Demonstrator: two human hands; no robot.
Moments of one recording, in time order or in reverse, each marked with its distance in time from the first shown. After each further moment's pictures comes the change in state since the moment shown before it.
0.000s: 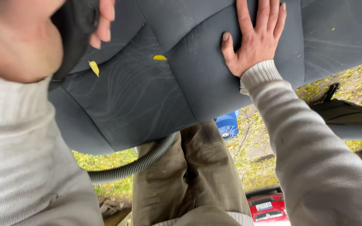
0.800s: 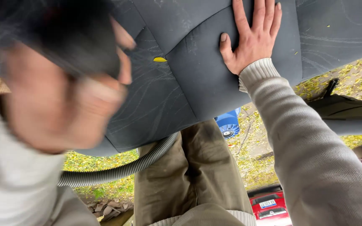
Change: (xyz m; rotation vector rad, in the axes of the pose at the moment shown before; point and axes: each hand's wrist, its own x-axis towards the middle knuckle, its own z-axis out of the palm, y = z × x) left_hand -0.067 0.042 0.086 0.442 0.178 0.434; right_hand -0.001 0.004 0.004 -0.005 0.048 -0.058
